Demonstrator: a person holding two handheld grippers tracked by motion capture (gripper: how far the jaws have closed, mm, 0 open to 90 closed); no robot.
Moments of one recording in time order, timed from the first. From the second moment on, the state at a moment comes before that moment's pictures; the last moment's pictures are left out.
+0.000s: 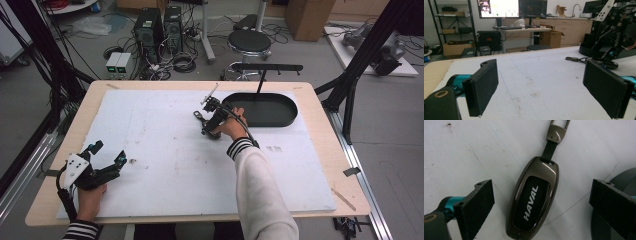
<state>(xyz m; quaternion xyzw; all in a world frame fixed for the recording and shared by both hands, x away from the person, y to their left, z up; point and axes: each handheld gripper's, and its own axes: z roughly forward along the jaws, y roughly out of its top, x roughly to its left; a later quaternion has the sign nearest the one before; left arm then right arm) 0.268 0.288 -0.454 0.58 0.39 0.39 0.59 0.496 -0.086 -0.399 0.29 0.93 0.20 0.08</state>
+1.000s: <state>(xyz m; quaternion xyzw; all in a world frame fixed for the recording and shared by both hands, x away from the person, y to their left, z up) 0.268 0.289 -0.454 0.58 0.39 0.39 0.59 0.504 -0.080 -0.413 0.34 0.93 0.17 0.05</state>
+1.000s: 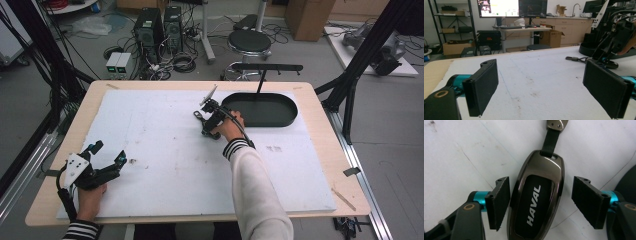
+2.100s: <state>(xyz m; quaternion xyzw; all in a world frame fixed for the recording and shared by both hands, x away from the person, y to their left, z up) 0.268 0.288 -0.454 0.58 0.39 0.39 0.59 0.492 -0.102 -0.367 0.32 0.92 0.23 0.06</state>
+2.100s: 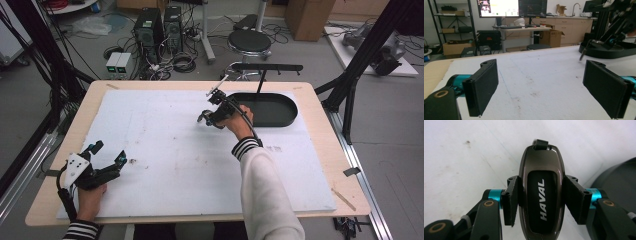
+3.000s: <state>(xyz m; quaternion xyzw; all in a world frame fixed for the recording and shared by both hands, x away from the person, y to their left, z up) 0.267 0.288 -0.454 0.58 0.39 0.40 0.59 0.460 -0.216 -0.298 0.38 0.84 0.36 0.15</state>
